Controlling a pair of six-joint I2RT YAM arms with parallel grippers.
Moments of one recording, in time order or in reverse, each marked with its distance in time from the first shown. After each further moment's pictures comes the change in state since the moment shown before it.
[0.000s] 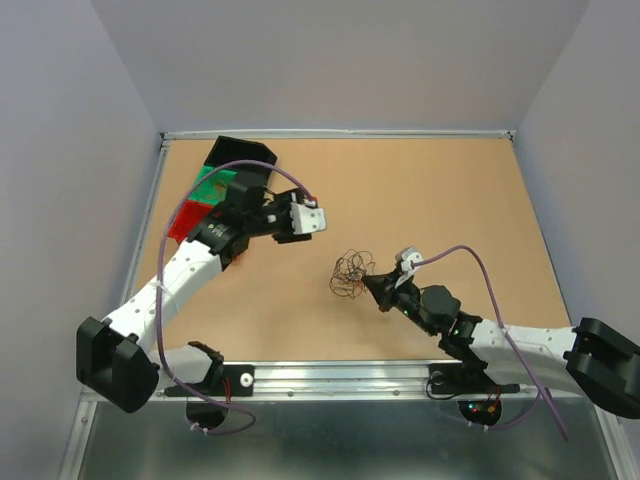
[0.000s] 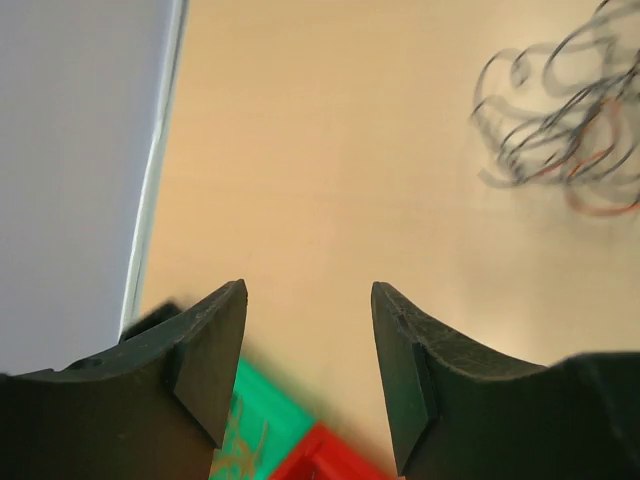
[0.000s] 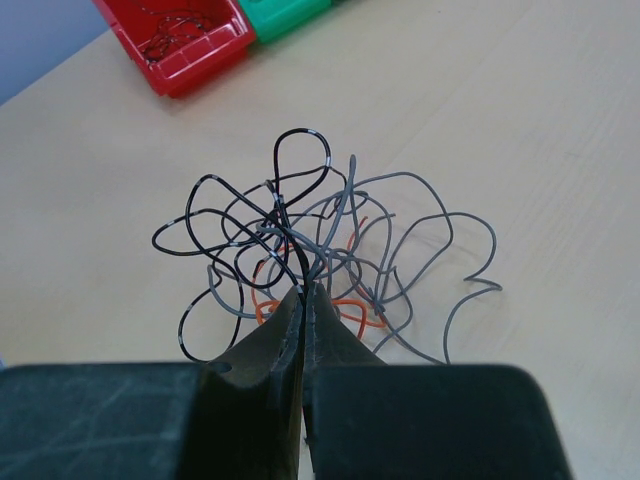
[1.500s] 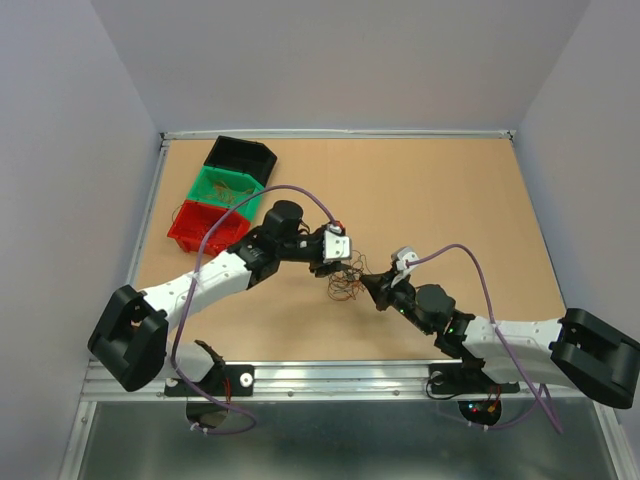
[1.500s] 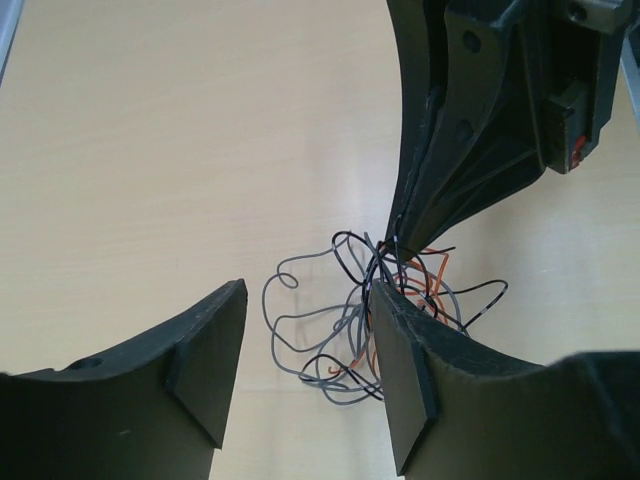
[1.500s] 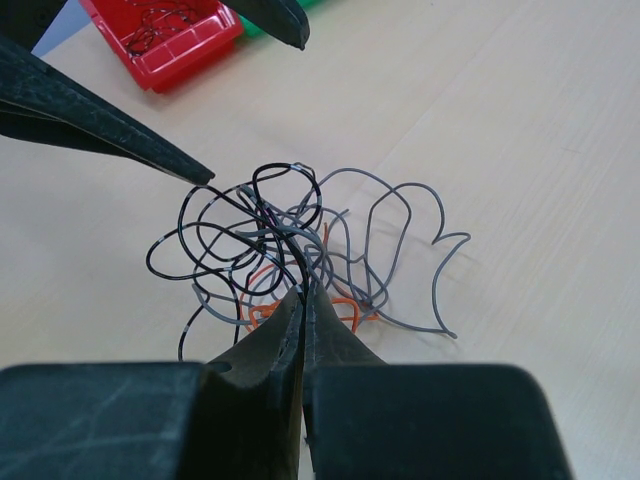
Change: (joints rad) left arm -0.261 0.135 -0.203 0.415 0.214 -0.298; right arm 0.000 0.105 0.013 0.077 0.006 -0.008
